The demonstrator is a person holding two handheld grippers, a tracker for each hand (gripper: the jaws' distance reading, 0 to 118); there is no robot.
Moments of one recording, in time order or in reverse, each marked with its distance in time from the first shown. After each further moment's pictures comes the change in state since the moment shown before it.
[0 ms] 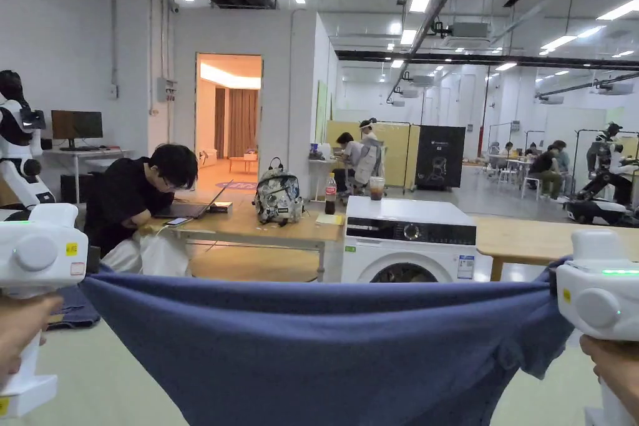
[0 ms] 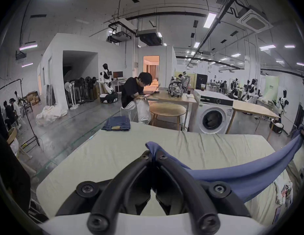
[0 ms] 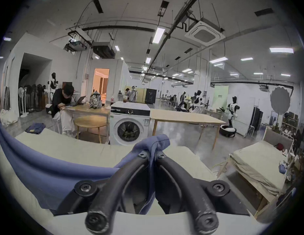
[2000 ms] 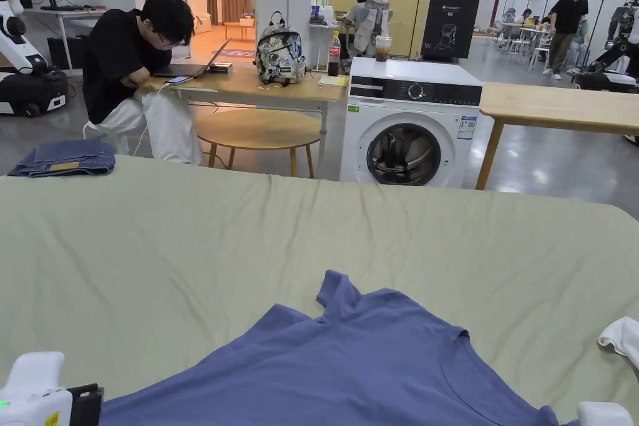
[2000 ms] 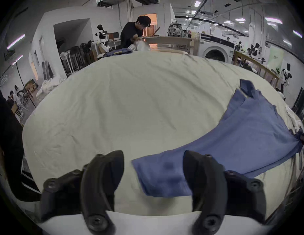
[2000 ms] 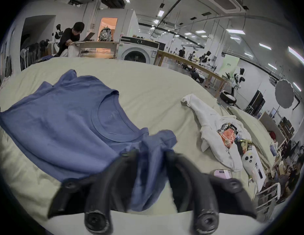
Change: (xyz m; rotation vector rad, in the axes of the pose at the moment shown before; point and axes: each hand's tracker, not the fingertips) left arm -0.043 -0.380 0.059 -0.374 -0.008 -0.054; right arm -0.001 -0.351 0.191 -0.424 0.053 0.121
